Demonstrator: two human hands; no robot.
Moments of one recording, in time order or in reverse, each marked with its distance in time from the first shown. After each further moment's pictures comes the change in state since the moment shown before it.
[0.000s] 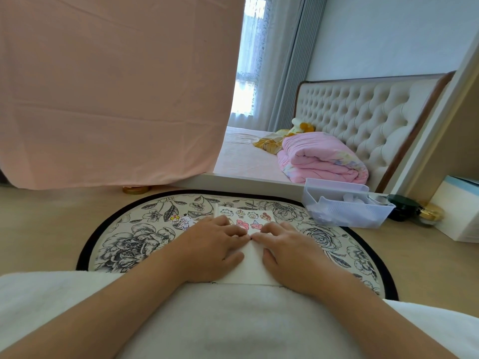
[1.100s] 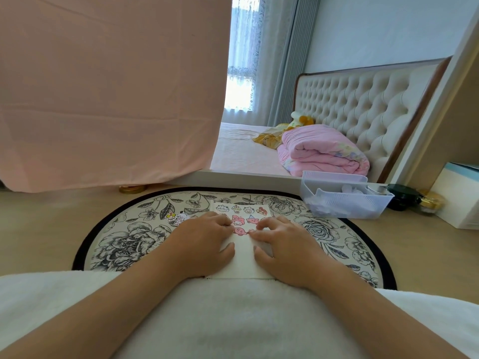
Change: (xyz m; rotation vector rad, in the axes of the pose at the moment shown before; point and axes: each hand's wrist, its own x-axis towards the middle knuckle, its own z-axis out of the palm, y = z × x) left_hand -0.001 0.006 -0.001 -0.022 0.084 -0.174; right_hand -0.002 0.002 0.002 0.062 0.022 0.009
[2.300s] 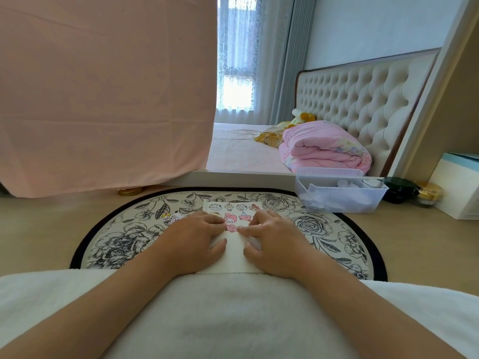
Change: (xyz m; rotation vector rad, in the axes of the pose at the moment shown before) left_hand -0.002 0.004 0.000 -0.023 -0.002 -0.057; right_hand 0.003 0.003 0.001 0.100 0.017 -0.019
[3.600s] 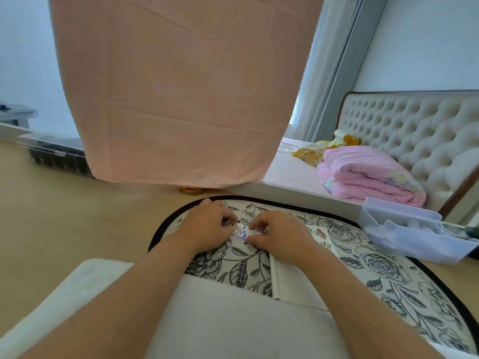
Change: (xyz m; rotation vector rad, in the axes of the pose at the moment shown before) left_hand -0.014 -0.115 -0.005 -0.262 0.125 -0.348; right_hand 0.108 -0.083 0.016 0.162 0.012 0.027
